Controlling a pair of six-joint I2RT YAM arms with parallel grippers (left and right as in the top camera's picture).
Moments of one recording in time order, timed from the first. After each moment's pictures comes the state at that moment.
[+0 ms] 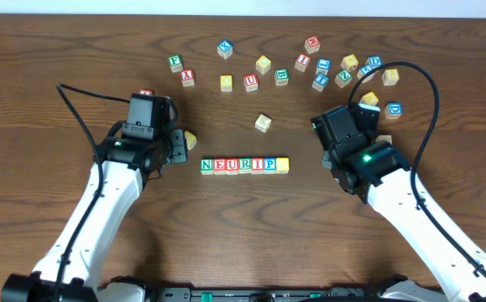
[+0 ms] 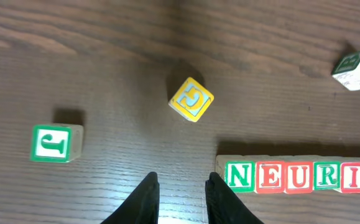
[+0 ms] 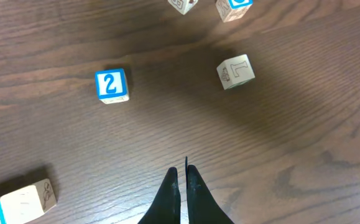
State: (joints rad) left arm -0.18 1.38 0.96 -0.65 0.03 -0.27; right arm 0.47 1.38 1.04 -0.85 0.51 0.65
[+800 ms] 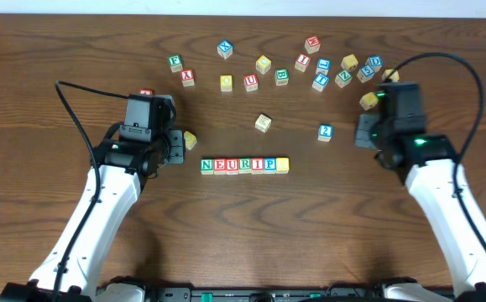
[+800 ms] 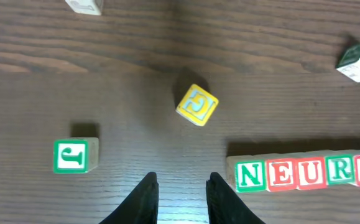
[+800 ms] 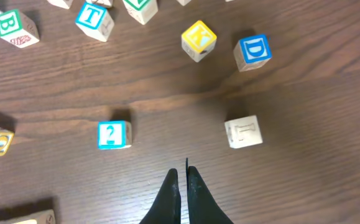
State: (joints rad) left arm -0.18 1.36 0.96 -0.65 0.00 -0.17; right arm 0.08 1.38 1.04 -0.63 0.10 0.25
